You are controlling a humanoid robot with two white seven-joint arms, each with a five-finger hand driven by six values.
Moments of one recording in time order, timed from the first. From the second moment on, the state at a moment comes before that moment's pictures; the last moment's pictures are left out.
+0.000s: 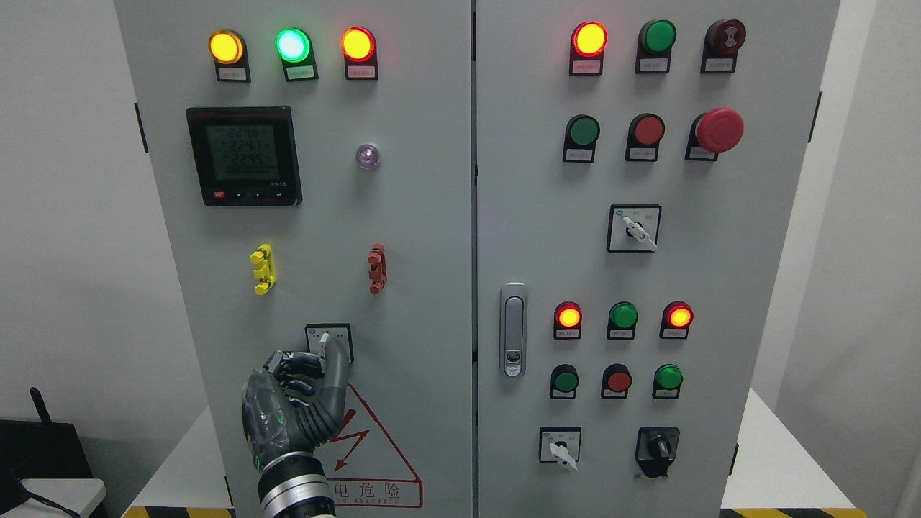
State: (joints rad) left arm -0.48 -0.11 -0.18 -1.75 -0.28 0.48 0.61; right arm 0.08 0.12 0.06 -0.14 0.00 0.09 0.12
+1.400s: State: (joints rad) left arm -0.48 -0.11 -0.19 -1.75 -0.28 0.47 0.59; right arm 0.08 0.12 0.06 -0.14 0.00 0.09 0.12
